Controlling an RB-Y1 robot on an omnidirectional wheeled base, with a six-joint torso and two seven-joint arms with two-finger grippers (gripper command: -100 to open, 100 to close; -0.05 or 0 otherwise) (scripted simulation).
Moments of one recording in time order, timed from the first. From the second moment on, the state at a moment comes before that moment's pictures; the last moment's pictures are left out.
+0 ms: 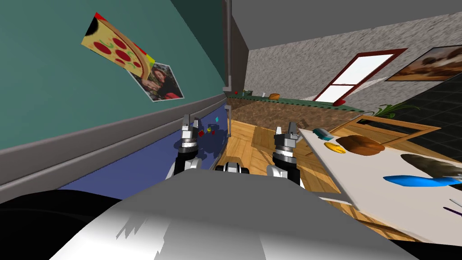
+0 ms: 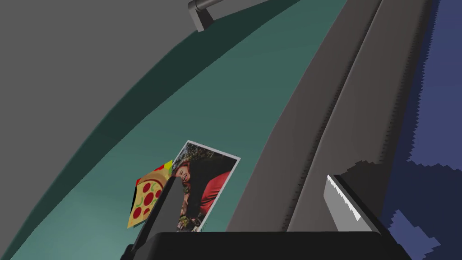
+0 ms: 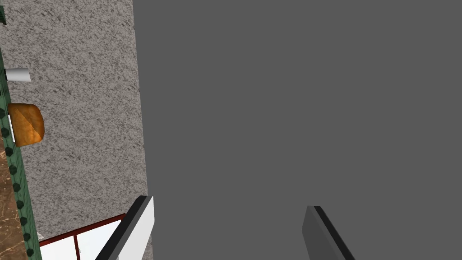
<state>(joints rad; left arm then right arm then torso) 0.51 0.03 -0.03 -2.30 -0.04 -0.48 -0.12 0.52 -0.01 0.01 -2.25 -0.06 -0.48 0.07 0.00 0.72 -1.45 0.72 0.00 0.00</state>
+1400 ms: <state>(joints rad) 0.45 0.14 -0.04 -2.34 -0.03 -0.16 -0.11 0.52 -0.01 0.01 -2.25 -0.06 -0.47 0.07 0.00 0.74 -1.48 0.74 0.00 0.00</state>
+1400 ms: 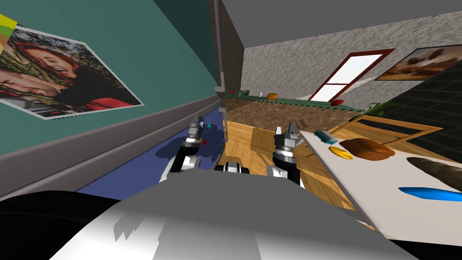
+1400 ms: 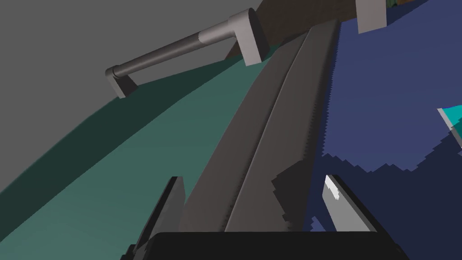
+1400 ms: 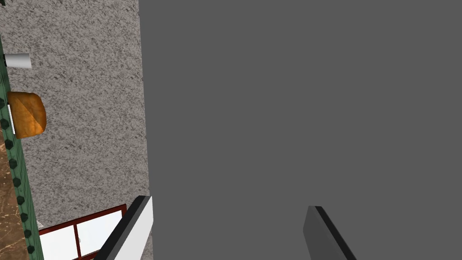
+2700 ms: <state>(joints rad) 0.40 0.11 -0.06 -2.36 -0.03 0.12 -0.11 0.52 -0.01 0.01 -2.25 -0.06 -0.48 0.07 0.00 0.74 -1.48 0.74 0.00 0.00</state>
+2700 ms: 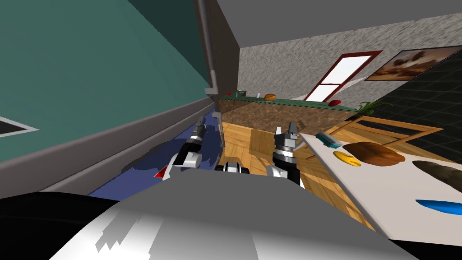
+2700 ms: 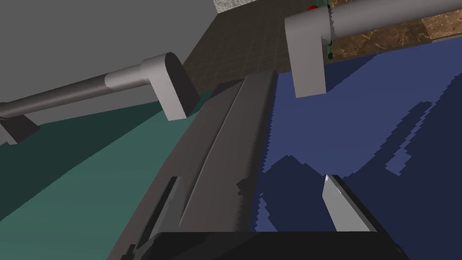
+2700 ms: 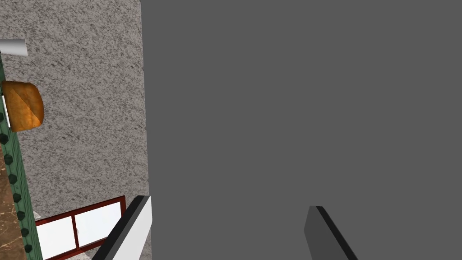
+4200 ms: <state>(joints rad) 0.33 0.13 -0.06 -2.37 -0.02 0.46 -0.10 0.52 -0.01 0.01 -2.25 -0.06 -0.47 0.07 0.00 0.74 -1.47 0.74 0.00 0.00</state>
